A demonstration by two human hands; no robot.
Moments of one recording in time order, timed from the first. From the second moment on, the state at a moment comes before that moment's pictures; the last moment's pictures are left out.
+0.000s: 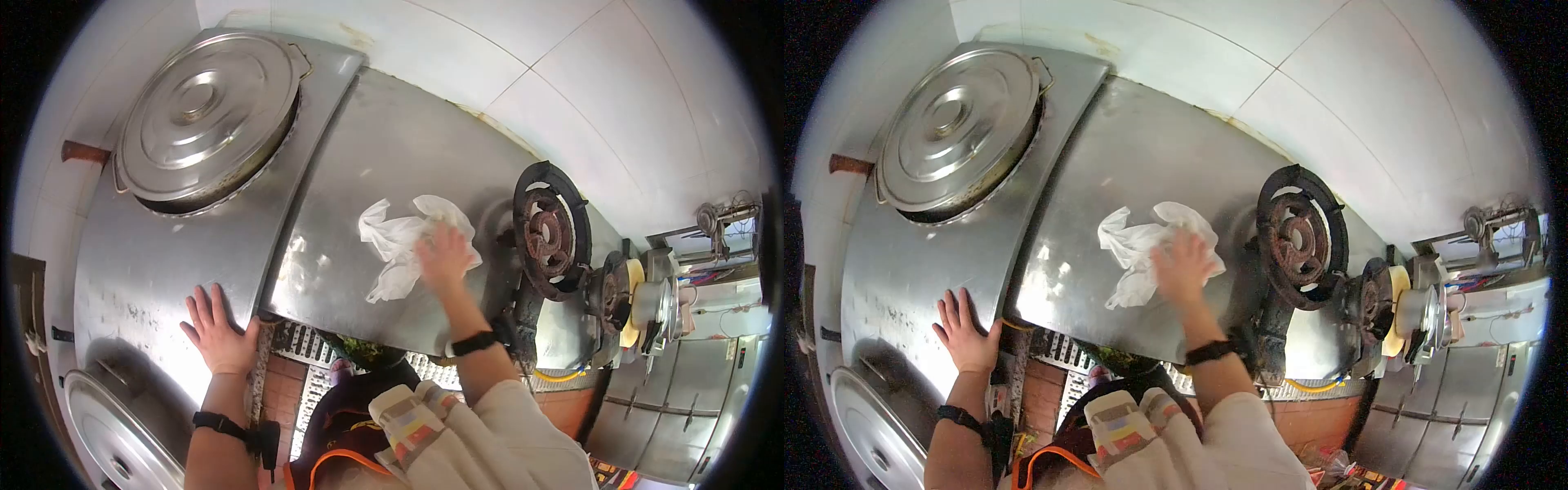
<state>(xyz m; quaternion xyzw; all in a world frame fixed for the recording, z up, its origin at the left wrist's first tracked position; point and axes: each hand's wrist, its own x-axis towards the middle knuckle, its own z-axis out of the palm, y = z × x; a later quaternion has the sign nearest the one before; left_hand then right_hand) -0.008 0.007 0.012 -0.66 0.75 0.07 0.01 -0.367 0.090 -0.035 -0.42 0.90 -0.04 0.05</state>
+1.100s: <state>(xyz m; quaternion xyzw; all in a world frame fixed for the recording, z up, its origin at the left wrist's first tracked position) -0.005 -0.001 0.005 -0.62 0.78 0.03 0.07 -0.485 -0.236 -0.073 -0.47 0.87 -0.14 -0.01</state>
